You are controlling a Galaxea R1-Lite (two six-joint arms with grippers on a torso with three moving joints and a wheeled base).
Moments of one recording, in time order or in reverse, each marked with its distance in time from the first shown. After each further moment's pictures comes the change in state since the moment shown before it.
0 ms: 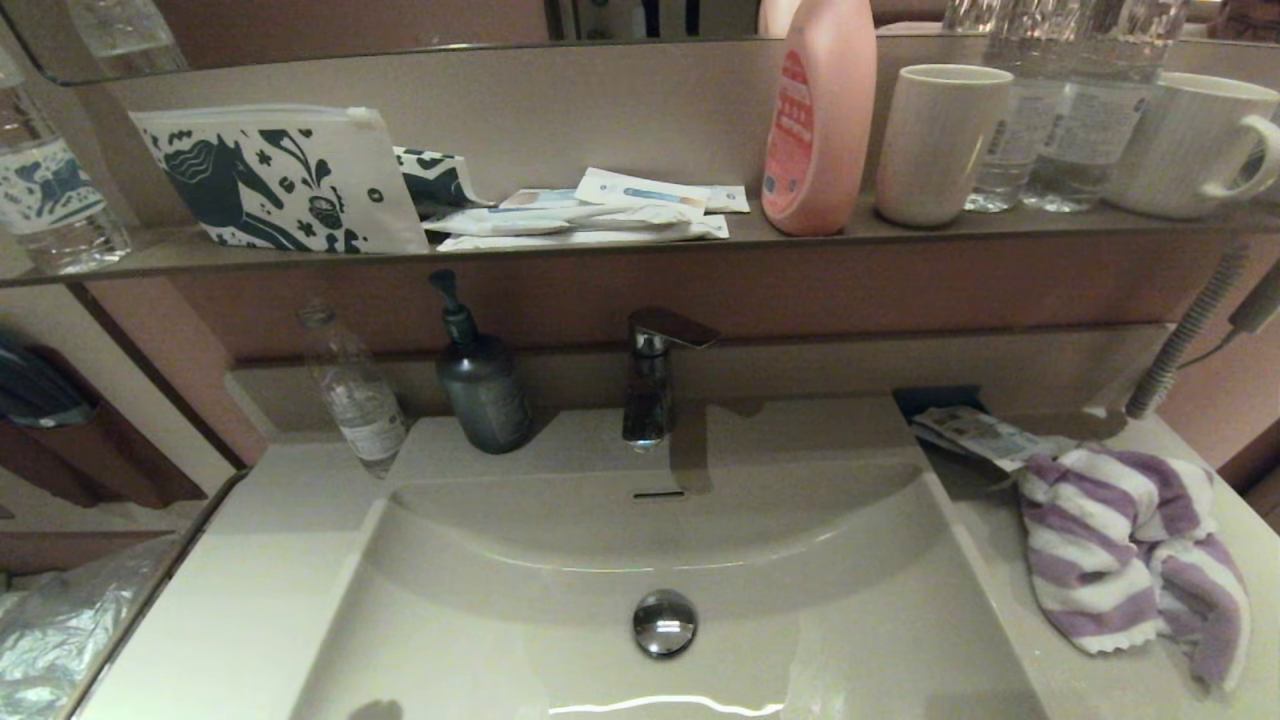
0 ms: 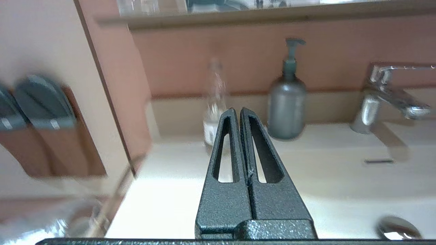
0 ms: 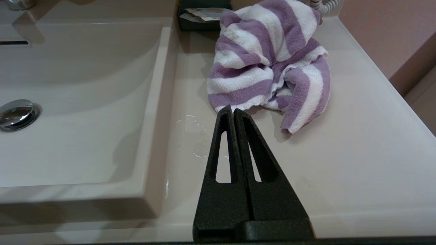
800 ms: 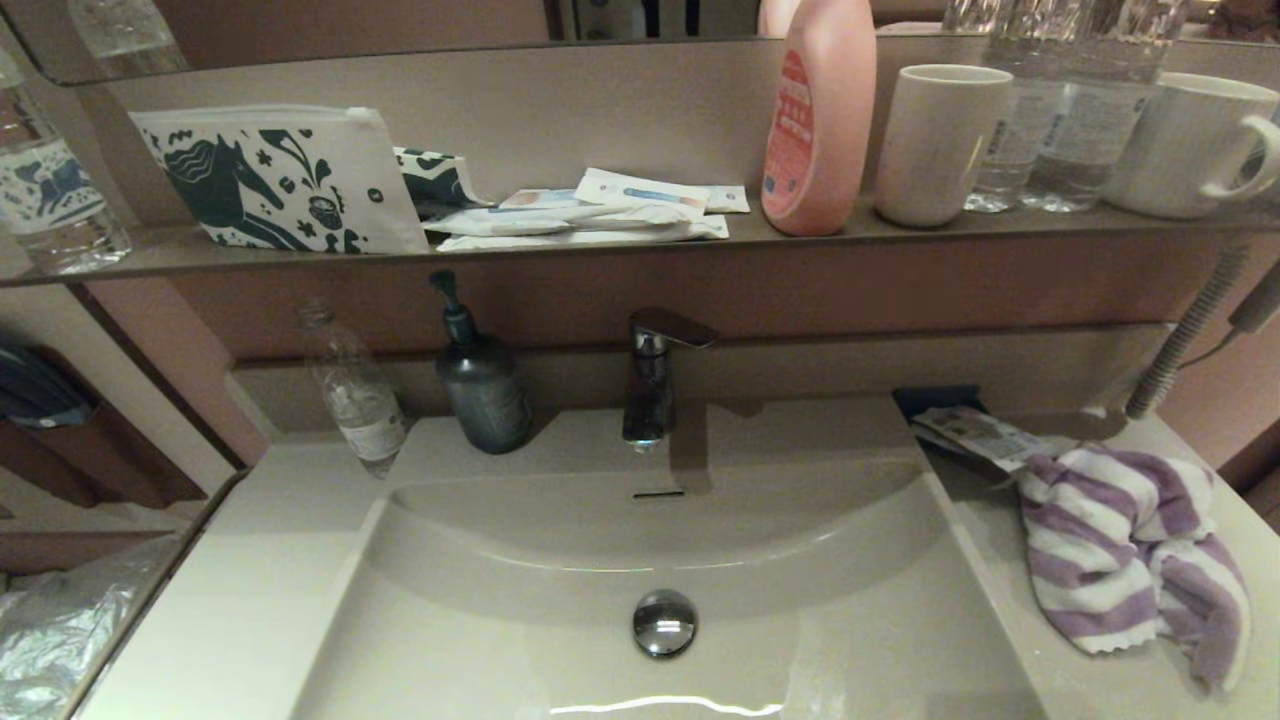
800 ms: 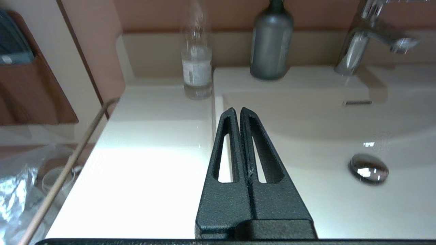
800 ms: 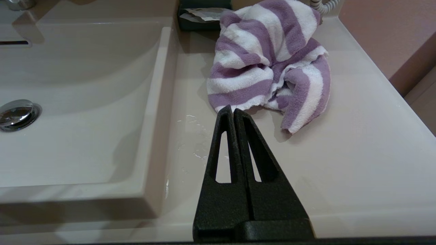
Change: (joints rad) left arm -0.010 -0.178 0.015 0.343 -0.043 -0.065; right arm 0.000 0.000 0.000 0.000 0.000 0.000
